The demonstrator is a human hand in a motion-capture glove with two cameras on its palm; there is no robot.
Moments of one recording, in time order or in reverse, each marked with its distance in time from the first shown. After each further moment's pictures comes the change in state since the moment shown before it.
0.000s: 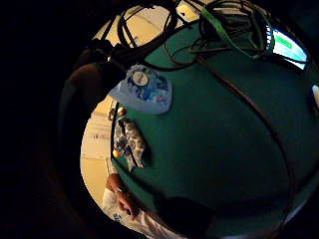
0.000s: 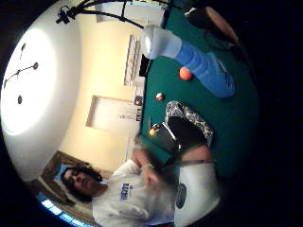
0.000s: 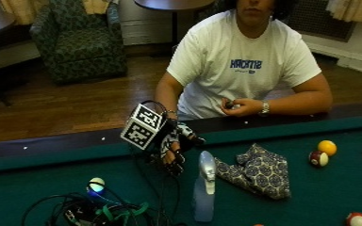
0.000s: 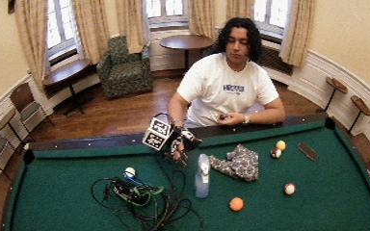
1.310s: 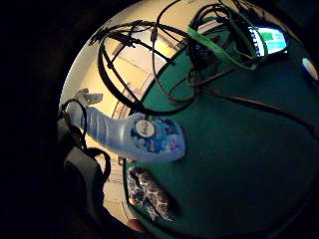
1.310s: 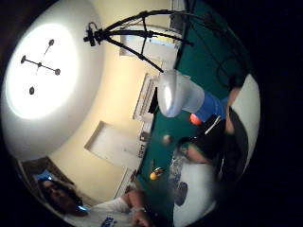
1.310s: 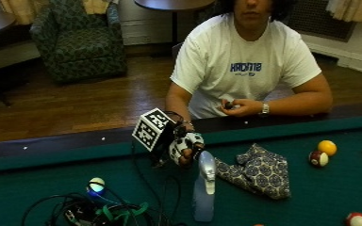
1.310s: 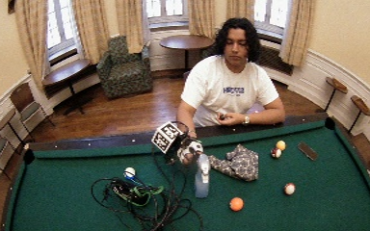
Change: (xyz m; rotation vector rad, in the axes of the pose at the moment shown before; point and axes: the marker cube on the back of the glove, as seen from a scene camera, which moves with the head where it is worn) arm -0.010 -0.028 0.028 0.467 -0.126 0.068
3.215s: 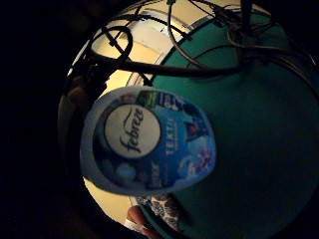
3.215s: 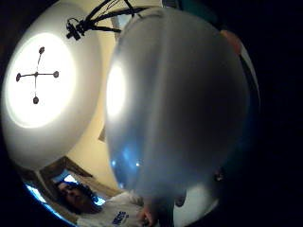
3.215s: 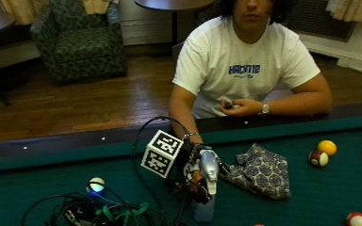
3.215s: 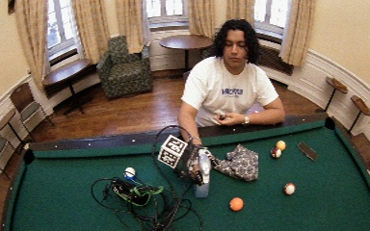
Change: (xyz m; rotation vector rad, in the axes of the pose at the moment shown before) arm 0.000 -0.018 0.070 -0.251 -0.088 0.009
